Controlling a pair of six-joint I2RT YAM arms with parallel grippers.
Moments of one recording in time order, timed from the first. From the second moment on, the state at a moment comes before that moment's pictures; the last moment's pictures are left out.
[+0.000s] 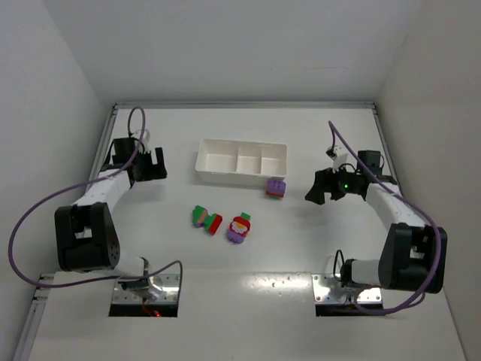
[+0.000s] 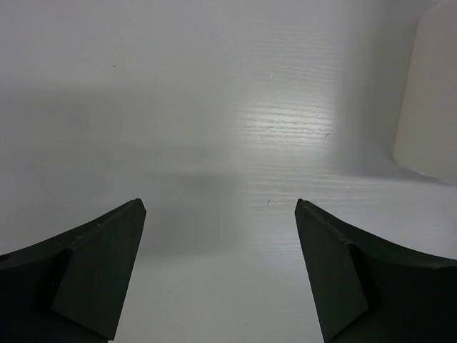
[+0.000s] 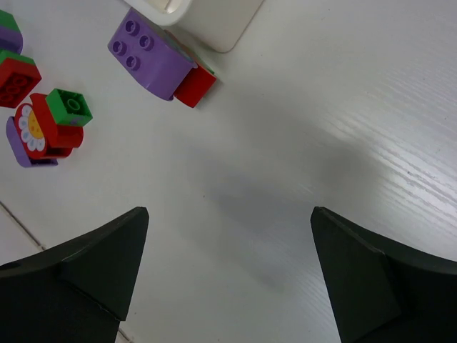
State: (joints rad) left arm 0.13 1.45 0.89 -0.24 0.14 -0.03; right arm -0.13 1.32 0.72 -0.40 -0.72 -0.33
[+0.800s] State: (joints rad) left arm -0.13 1.39 0.91 -0.35 0.43 0.26; right arm 0.01 1.51 0.80 -0.64 -0.85 -0.61
